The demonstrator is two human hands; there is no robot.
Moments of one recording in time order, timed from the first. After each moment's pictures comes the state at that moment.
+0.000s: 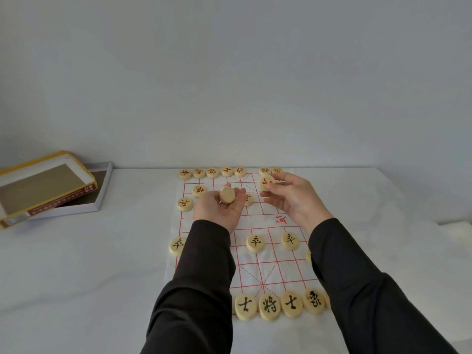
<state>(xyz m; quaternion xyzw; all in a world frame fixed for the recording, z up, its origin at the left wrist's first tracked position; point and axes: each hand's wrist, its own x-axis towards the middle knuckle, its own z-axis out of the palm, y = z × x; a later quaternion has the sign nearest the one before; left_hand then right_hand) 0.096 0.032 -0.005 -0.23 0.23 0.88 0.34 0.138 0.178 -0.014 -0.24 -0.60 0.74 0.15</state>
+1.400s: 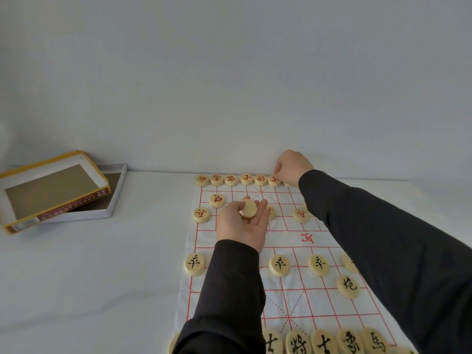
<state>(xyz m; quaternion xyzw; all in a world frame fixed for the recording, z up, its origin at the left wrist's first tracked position) 0.086 0.039 -0.008 -0.28 0.21 0.87 0.34 0.003 0.226 -0.023 -0.22 -0.96 0.14 0.04</state>
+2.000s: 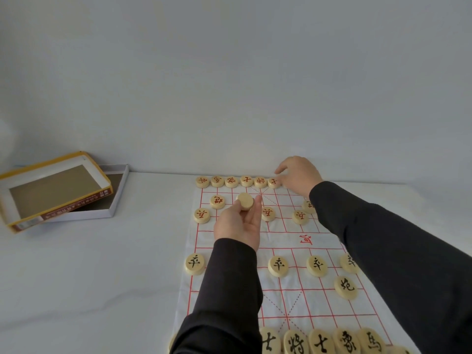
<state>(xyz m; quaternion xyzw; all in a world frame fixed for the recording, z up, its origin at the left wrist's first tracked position) 0.086 0.037 -0.005 -0.28 0.20 0.89 0.30 0.032 0.226 -0.020 -0.15 -0.97 0.15 0.10</state>
